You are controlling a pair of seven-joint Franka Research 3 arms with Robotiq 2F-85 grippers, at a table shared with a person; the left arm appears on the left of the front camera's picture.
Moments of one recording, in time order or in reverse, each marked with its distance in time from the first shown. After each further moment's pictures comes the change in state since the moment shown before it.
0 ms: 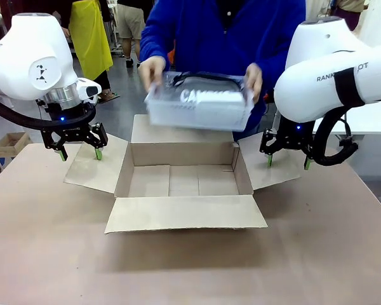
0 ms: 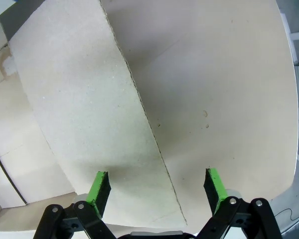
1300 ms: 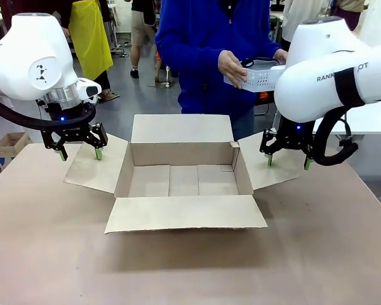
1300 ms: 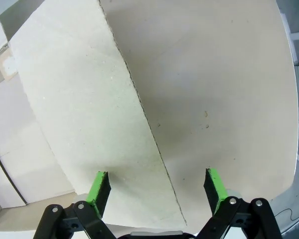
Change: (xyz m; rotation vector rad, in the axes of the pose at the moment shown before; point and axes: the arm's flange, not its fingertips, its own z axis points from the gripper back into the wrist) left arm 0.000 0.000 0.000 0.000 0.000 0.000; right arm 0.000 0.000 0.000 0.000 0.000 0.000
